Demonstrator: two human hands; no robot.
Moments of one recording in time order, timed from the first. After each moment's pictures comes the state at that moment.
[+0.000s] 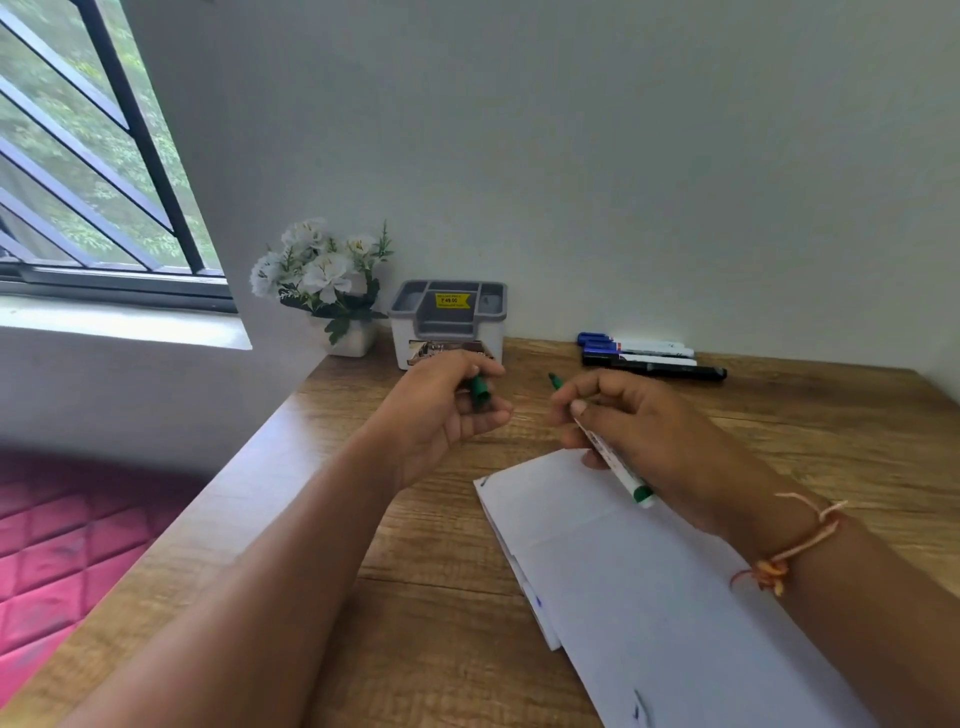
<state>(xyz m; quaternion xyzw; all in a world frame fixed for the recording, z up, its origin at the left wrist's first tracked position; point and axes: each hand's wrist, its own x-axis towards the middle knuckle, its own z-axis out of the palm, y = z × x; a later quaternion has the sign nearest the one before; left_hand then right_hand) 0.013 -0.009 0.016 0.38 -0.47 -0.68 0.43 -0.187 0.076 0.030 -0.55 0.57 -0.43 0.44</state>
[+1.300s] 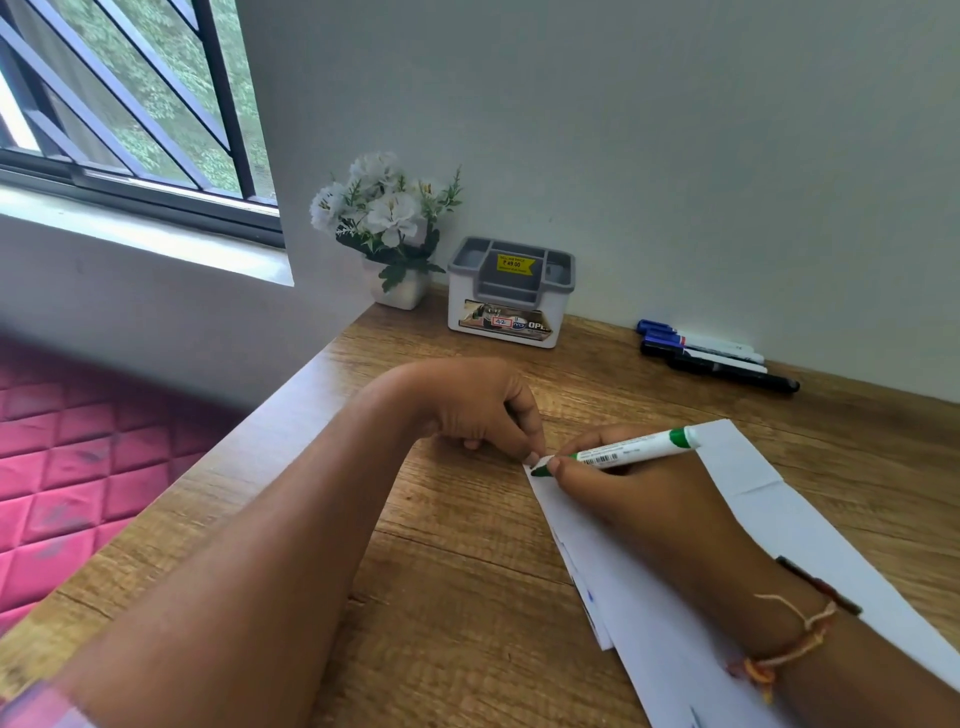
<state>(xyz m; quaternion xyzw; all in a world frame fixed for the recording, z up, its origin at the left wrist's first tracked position) 0.044 -0.022 0.018 0.43 -0.80 -0.41 0.03 -0.141 0.080 -0.014 -0.59 0.65 -0.36 0.32</state>
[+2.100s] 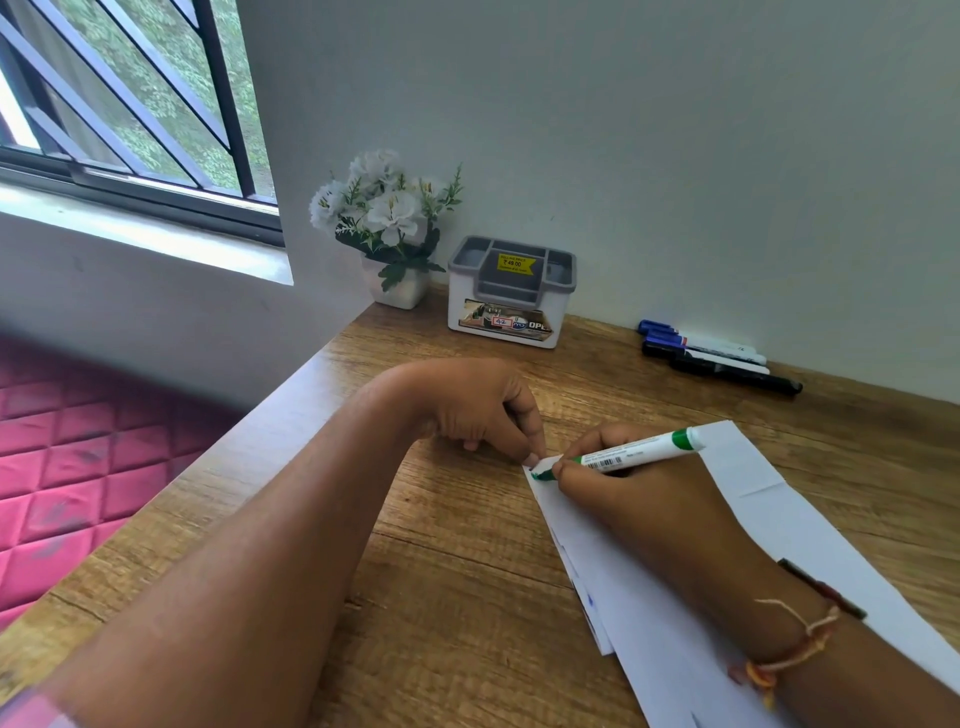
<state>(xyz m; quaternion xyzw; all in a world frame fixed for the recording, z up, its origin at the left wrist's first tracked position) 0.045 -0.023 0.018 0.42 -0.81 -0.42 0.02 -0.141 0.080 -0.015 -0.60 0.65 -0.37 0.29</state>
